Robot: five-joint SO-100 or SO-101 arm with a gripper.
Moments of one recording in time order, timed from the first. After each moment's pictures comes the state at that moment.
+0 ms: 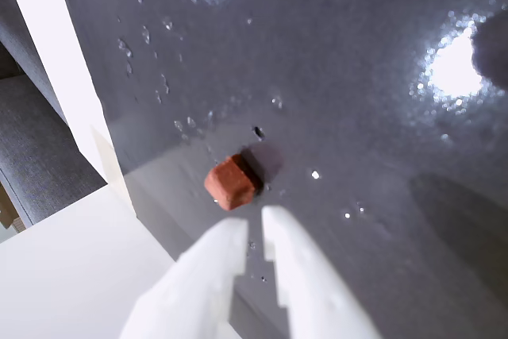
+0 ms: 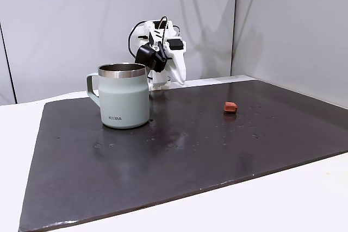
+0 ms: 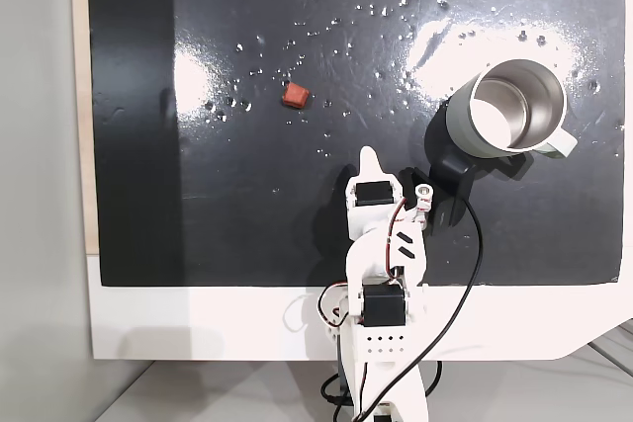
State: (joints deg) arm 2.1 181.4 172.5 42.5 -2.2
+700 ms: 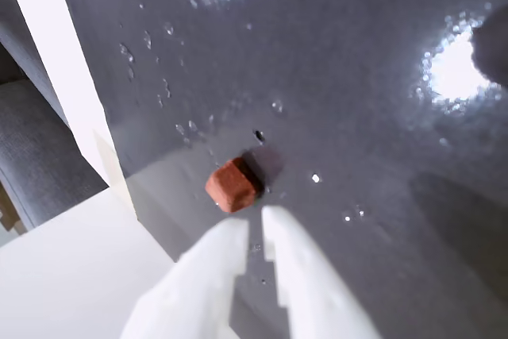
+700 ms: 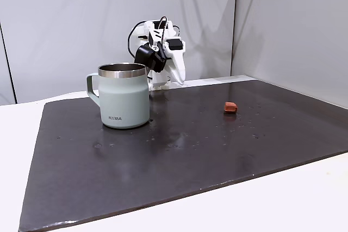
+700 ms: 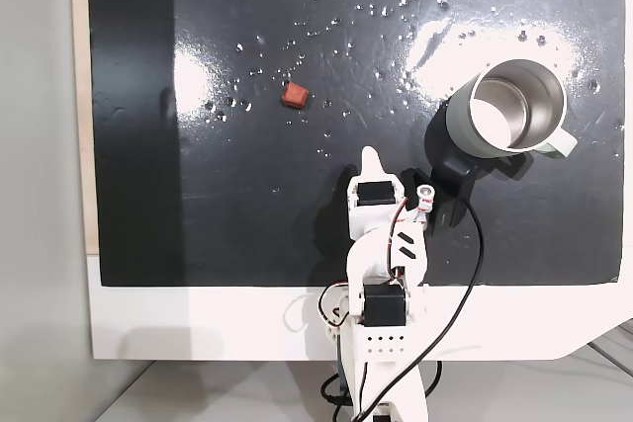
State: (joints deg) arm 2.5 181.4 172.5 42.6 -2.6
